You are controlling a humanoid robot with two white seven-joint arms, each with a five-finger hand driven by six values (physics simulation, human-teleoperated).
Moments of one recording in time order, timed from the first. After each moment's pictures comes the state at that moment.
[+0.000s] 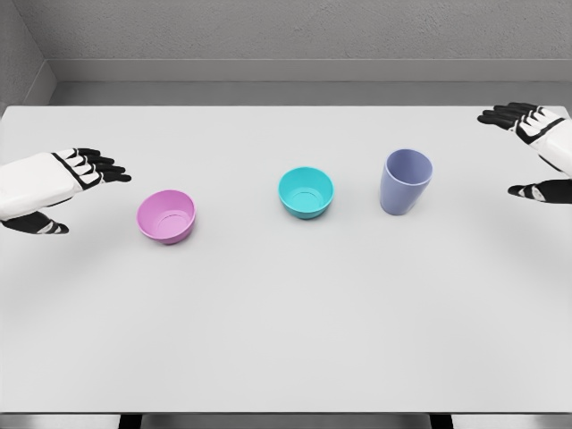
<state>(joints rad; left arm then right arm) -0.20 0.99 -0.17 -1.66 -0.40 -0.61 -0.44 -0.26 -1.11 0.43 -1.53 0.20 -0.61 -0.12</state>
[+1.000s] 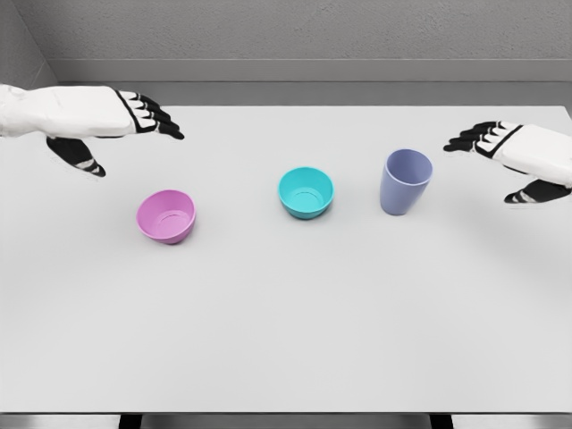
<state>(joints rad) -1.11 0.98 -1.06 -1.44 -0.11 -0.61 -0.58 -0.48 -1.03 0.45 -1.48 0.27 -0.61 0.38</state>
